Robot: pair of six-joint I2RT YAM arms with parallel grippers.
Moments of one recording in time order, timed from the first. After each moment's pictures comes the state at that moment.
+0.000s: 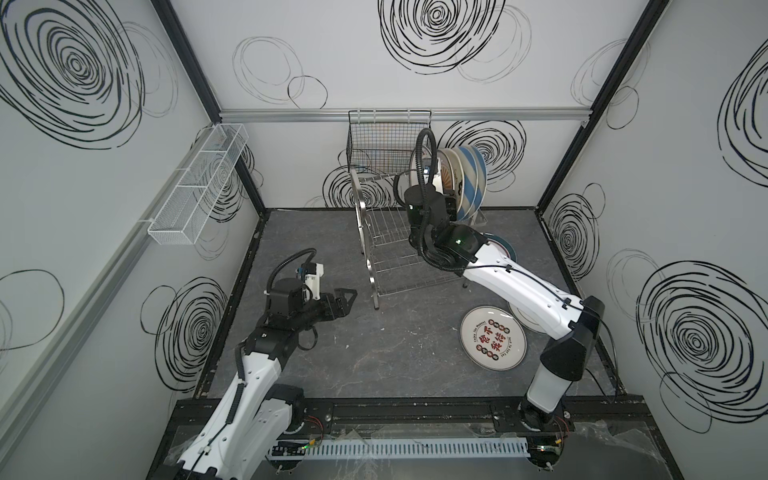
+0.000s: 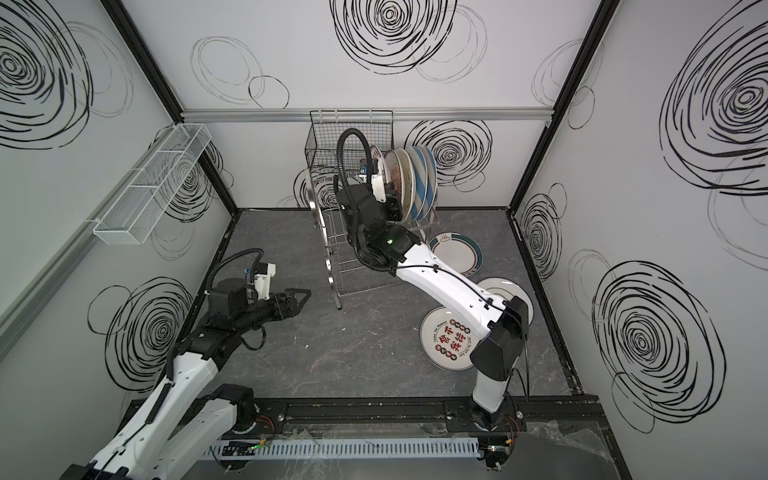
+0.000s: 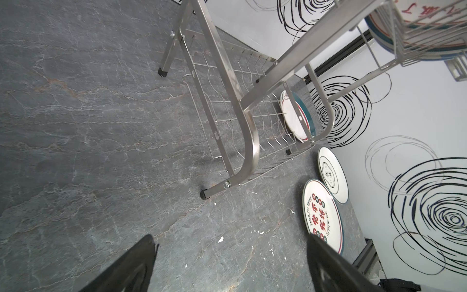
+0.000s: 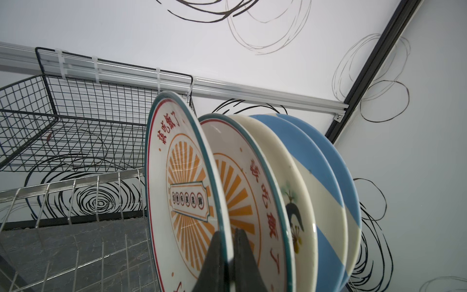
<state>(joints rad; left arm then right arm) -0.12 0.79 0.55 -0.32 0.47 -0.48 0.85 1.75 1.85 -0.31 1.14 0.03</state>
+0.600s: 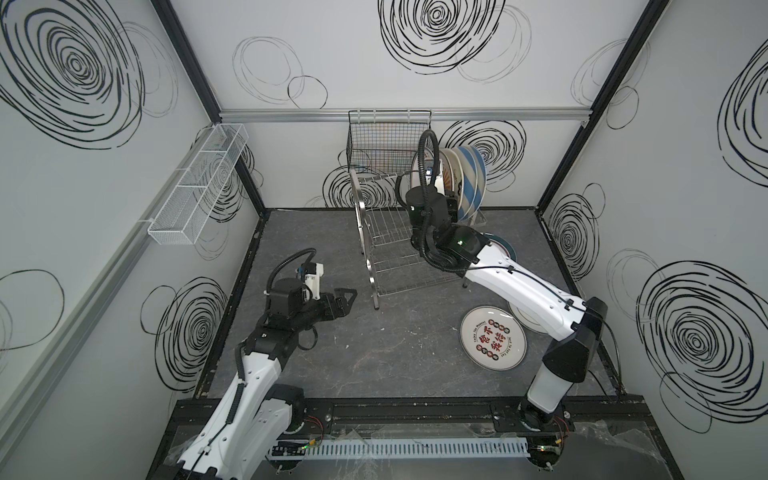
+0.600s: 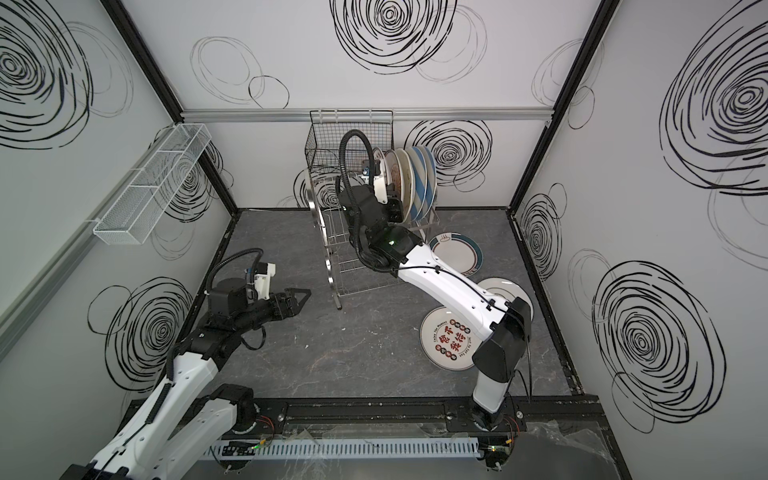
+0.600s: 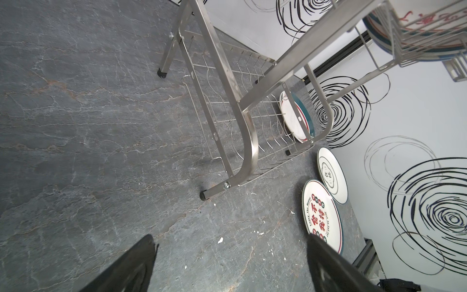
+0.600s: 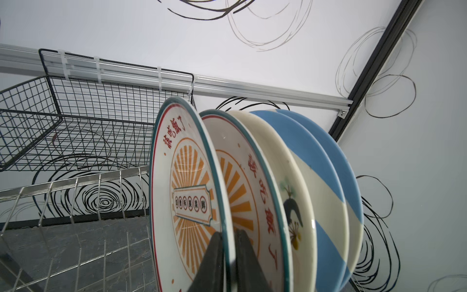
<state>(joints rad) -0.12 0.79 0.54 -0.31 0.47 -0.48 0.84 1.74 1.83 -0.31 1.13 0.05</state>
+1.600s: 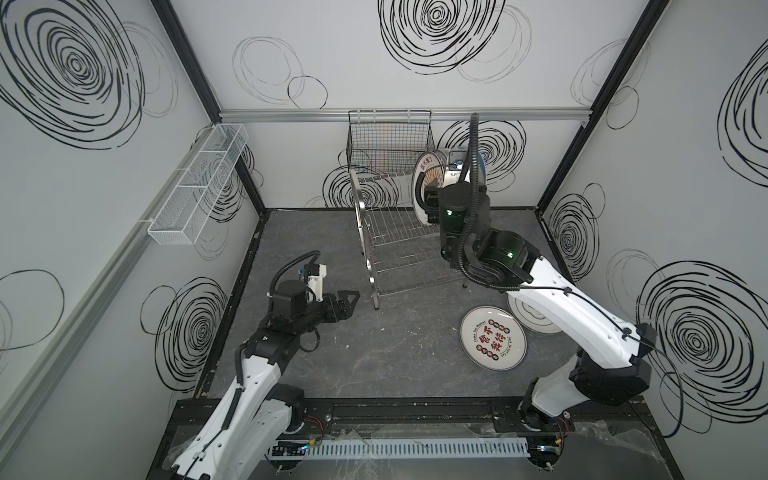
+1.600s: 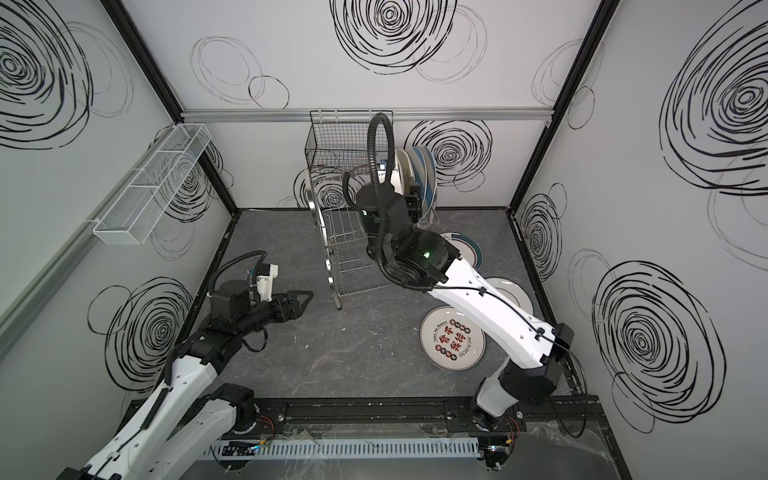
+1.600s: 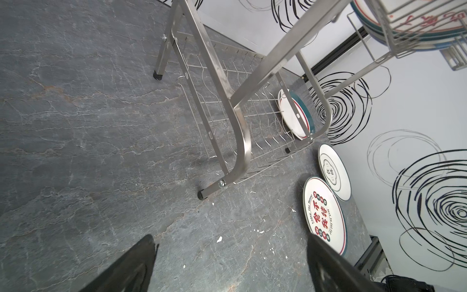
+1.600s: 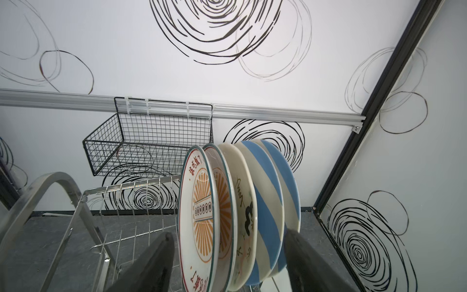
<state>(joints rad) -0.21 0.75 0.54 -0.32 0.39 -0.48 0.96 1.53 1.90 -0.51 1.04 0.07</state>
